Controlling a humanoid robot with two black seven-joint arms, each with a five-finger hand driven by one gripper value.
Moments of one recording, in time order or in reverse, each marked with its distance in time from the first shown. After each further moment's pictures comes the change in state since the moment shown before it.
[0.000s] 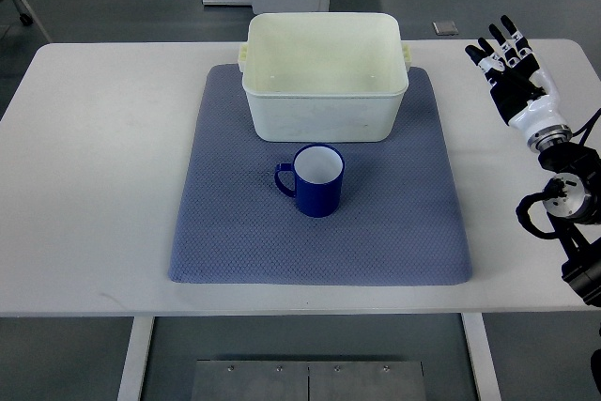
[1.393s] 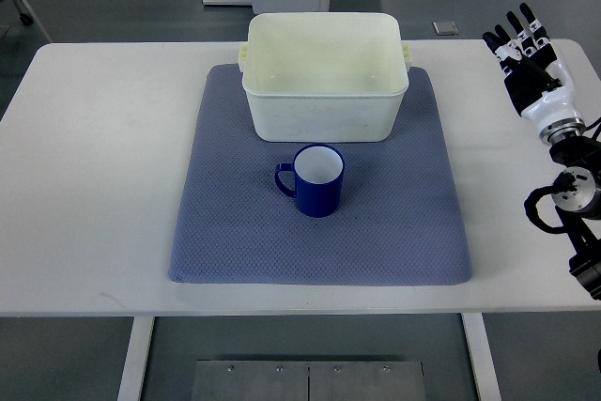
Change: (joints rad) left arm 0.003 0.000 -0.003 0.000 -0.001 0.000 0.000; right arm 0.012 -0.027 0.002 -0.002 0.041 -0.003 0.039
